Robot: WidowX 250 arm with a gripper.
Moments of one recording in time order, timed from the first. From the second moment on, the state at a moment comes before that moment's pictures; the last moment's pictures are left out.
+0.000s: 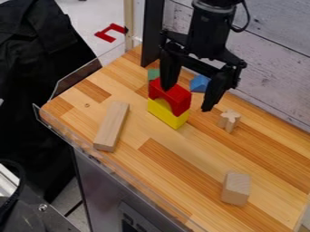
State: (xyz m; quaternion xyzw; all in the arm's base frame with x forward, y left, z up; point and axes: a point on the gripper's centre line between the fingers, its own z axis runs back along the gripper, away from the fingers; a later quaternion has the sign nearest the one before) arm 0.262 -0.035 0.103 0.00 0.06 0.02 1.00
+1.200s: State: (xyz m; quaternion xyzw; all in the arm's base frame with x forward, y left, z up) arm 0.217 0.050 0.072 -0.07 0.02 0.20 0.98
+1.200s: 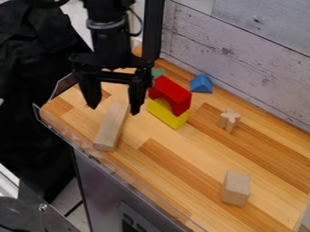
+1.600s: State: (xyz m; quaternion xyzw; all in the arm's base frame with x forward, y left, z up) arm 0.221 0.072 0.054 -0.08 0.02 0.19 0.98
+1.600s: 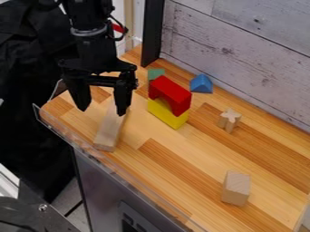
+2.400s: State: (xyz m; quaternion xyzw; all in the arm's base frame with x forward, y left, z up) arm 0.233 0.087 0.047 -0.07 0.06 0.17 0.98
